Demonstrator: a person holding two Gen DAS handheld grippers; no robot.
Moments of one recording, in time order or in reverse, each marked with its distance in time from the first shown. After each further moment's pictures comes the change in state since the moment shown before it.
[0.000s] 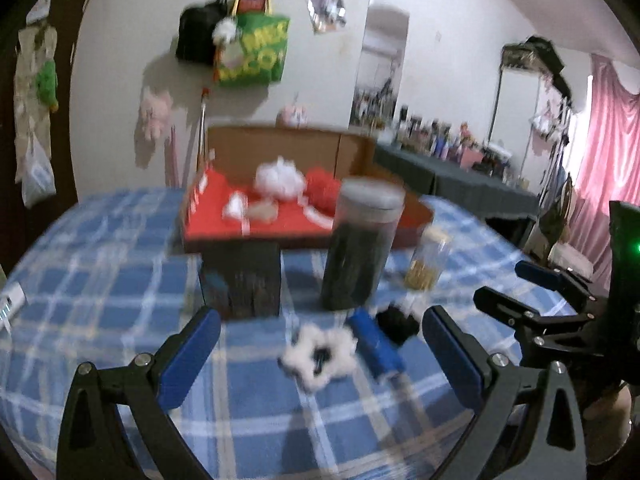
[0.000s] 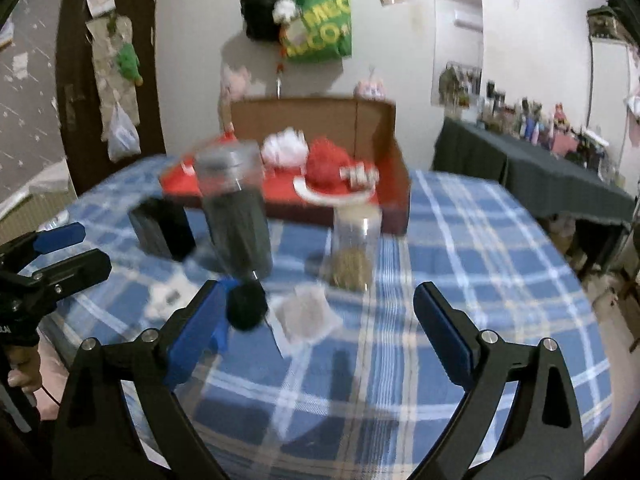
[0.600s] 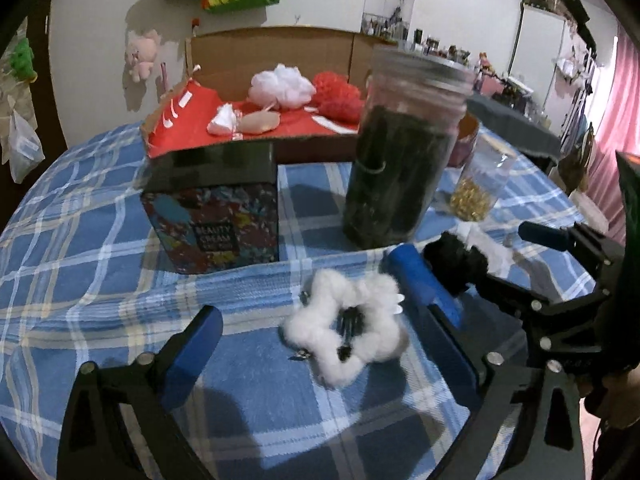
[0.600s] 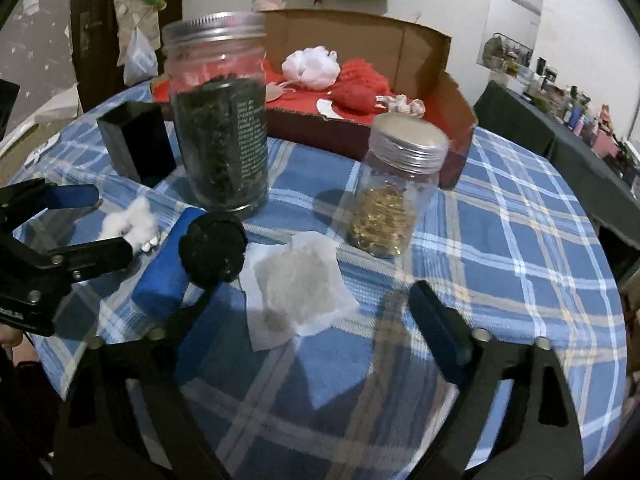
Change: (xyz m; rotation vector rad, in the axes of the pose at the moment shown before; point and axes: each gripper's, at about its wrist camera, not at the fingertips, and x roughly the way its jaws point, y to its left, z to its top) left arm 0.077 0.004 -0.017 0.034 0.267 0.045; right arm 0.085 -0.002 -0.024 -0.138 0.241 0.066
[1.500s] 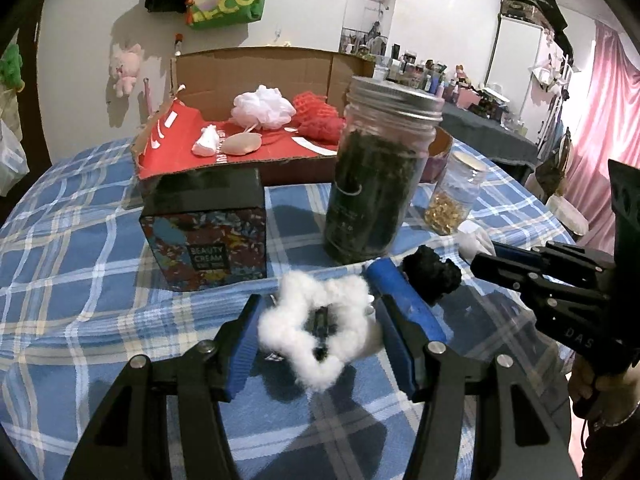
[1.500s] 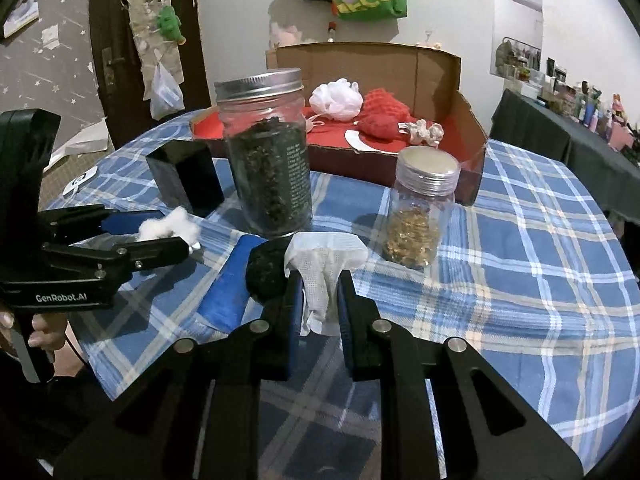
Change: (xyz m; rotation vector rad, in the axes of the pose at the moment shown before) left arm -0.021 0.002 0.004 0.026 -0.071 -0.084; right arm -0.027 0.007 -0.001 0.047 -0.094 0.126
